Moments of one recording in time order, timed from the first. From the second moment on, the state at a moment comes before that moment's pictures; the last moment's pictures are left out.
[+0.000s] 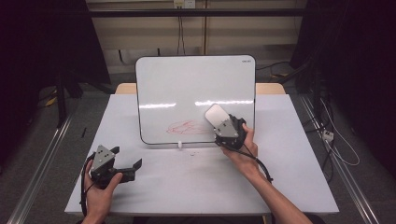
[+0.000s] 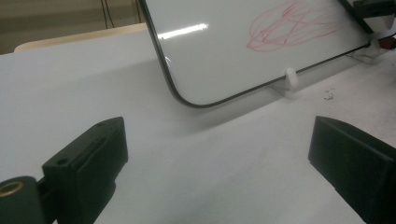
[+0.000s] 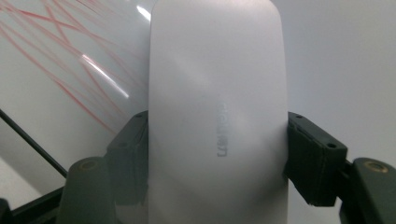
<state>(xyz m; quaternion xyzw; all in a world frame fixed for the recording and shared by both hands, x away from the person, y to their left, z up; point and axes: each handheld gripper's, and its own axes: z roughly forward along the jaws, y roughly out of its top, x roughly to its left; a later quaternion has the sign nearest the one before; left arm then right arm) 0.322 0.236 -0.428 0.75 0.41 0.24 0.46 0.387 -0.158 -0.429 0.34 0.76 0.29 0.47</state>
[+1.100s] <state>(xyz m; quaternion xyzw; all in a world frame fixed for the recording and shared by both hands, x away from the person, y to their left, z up) 0.323 0.232 -0.428 0.75 0.40 0.24 0.46 0.384 -0.168 -0.431 0.38 0.74 0.28 0.48</state>
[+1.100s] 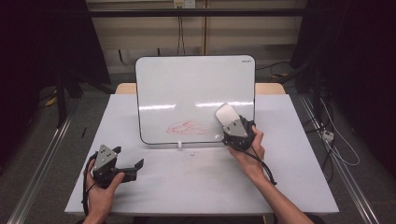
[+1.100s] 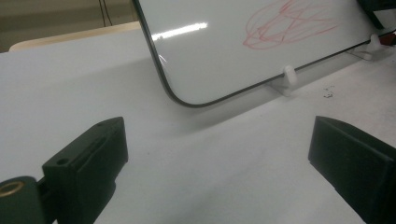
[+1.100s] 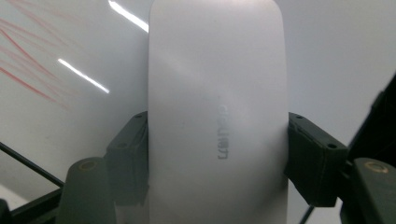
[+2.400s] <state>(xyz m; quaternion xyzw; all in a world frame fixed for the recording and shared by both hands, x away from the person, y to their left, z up) 0.322 0.230 -0.428 0.75 0.40 0.24 0.47 0.392 -0.058 -0.435 0.29 0.78 0.29 0.47</state>
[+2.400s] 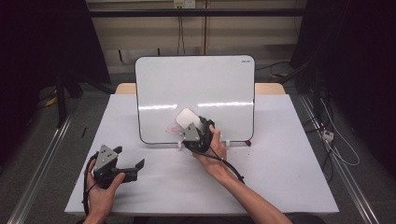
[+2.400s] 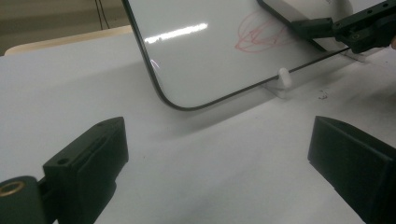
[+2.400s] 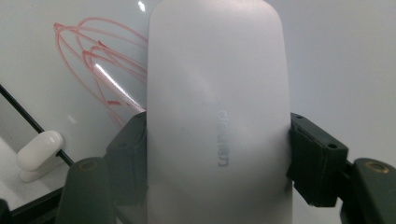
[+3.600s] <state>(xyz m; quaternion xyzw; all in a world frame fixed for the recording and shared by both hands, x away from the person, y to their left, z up) 0.322 0.232 -0.428 0.75 0.40 0.24 0.46 0.405 -0.123 -0.414 0.38 0.74 0.29 0.48</state>
